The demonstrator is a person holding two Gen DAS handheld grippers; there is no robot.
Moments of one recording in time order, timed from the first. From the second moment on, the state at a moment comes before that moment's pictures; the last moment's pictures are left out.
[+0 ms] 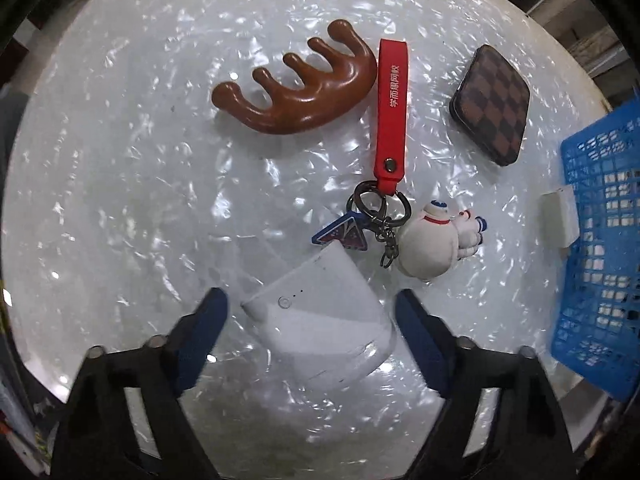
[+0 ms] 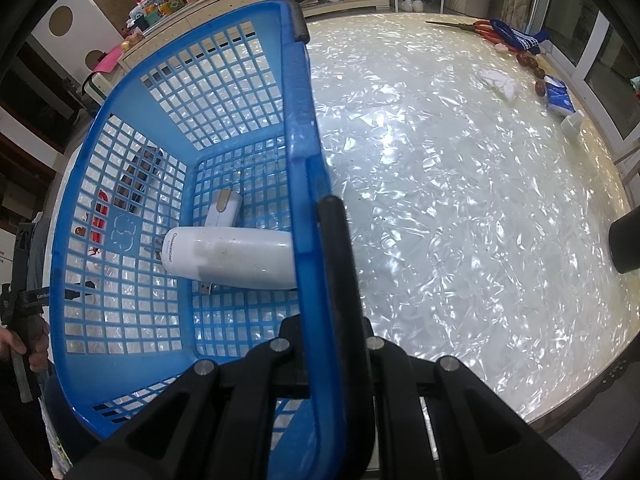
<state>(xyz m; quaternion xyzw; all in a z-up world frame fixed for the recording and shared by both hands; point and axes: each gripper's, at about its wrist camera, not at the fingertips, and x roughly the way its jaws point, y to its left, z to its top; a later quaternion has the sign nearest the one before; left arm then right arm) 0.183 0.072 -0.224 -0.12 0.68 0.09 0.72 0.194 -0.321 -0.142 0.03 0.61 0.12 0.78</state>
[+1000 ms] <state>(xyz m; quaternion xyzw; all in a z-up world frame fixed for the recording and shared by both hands) 0.182 0.013 -0.077 0.02 0.52 0.01 0.85 0.192 -0.317 -0.144 0.02 0.62 0.11 0.78</state>
